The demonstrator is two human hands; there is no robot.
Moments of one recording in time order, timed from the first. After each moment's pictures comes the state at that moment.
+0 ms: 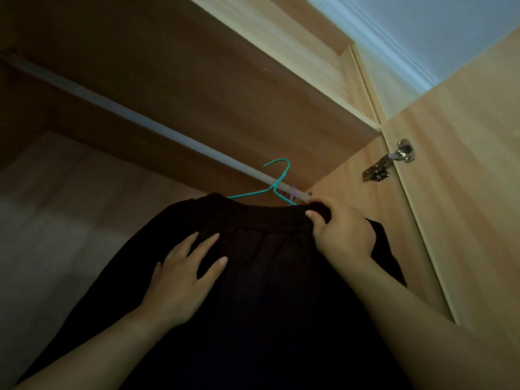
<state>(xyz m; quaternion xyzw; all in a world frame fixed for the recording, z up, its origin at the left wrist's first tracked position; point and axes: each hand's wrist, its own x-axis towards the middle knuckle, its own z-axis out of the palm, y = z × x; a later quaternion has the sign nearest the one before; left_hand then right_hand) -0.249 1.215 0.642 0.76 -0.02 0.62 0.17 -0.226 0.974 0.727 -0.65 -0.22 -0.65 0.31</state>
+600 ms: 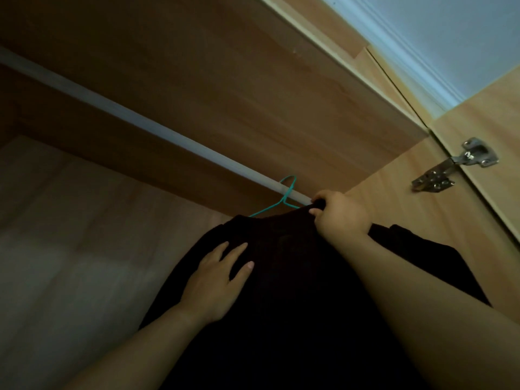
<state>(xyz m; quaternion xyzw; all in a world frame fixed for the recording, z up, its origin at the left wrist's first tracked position) -0.156 1.263 0.737 0.79 -0.10 0.59 0.17 -0.163 1.046 0.844 -0.74 -0.16 -0.61 0.23</state>
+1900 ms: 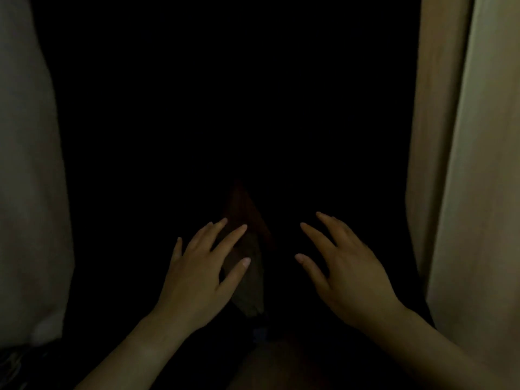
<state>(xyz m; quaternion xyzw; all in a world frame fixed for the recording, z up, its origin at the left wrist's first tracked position) -0.259 1.206 0.274 0.95 -0.12 0.27 0.11 -0.252 0.976 0.269 -0.91 -0.14 -0.36 0.12</state>
